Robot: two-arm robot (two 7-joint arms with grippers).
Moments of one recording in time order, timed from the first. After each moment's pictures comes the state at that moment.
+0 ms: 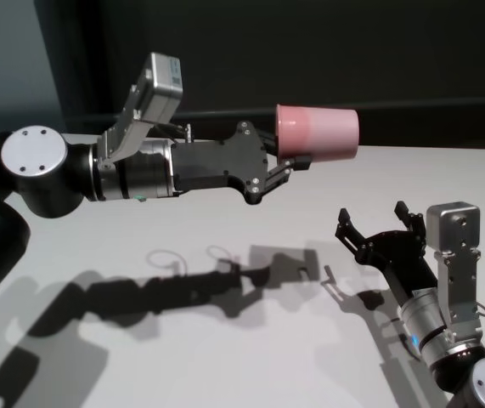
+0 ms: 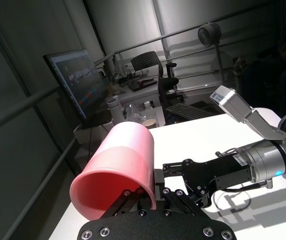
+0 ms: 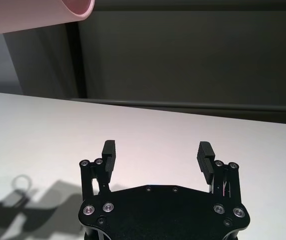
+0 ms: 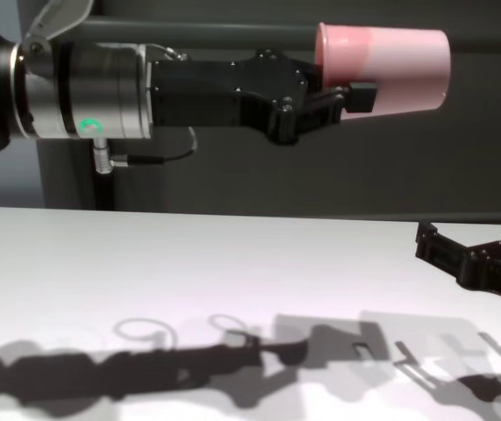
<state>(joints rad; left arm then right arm) -0.74 0.41 0.74 -1.16 -0.52 -0.20 -1.02 -0.06 0.16 -0.26 -1.64 0.19 -0.04 -0.06</state>
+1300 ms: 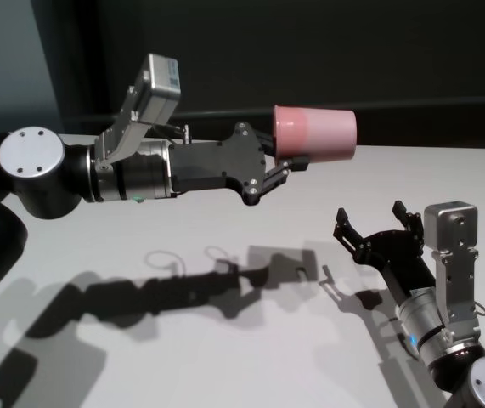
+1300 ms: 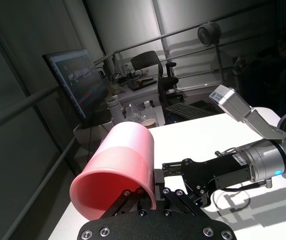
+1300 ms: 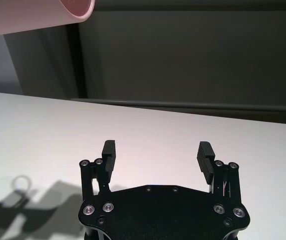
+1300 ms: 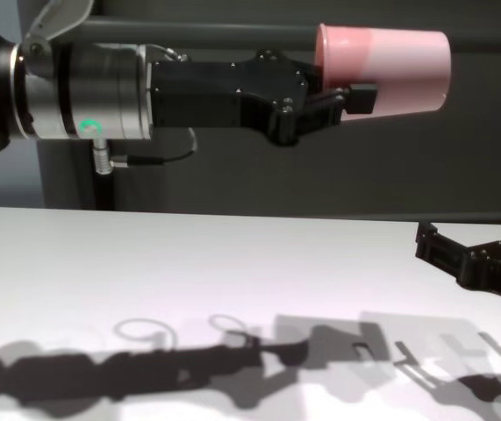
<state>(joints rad) -0.74 0.41 0.74 -1.16 -0.51 -0.20 -1.02 -0.06 0.16 -0.26 -1.64 0.19 -0.04 -0.06</state>
